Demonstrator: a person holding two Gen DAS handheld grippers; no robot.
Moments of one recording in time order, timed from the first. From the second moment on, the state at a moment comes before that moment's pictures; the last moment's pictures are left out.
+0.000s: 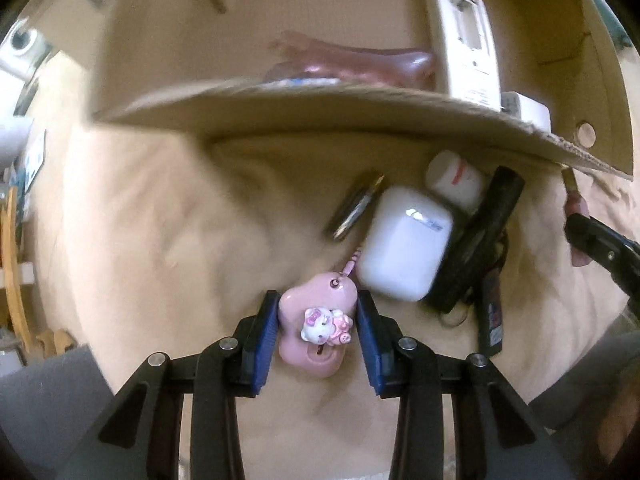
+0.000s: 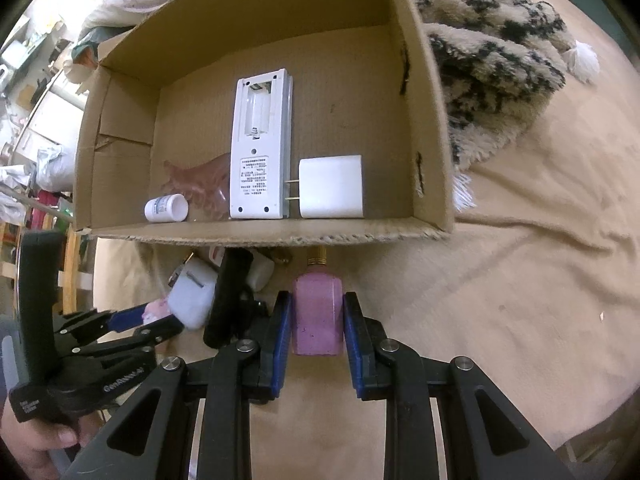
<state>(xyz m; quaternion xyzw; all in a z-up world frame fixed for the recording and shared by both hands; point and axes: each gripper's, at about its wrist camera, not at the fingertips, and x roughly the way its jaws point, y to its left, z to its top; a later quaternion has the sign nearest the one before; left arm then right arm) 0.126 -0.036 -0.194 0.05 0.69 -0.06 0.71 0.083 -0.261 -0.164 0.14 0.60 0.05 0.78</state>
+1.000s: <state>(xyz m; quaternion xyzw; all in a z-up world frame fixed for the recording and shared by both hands) 0.098 -0.018 -0.070 0.04 0.56 -0.02 0.83 0.037 -0.255 -0.084 0.16 0.46 0.08 0.87</state>
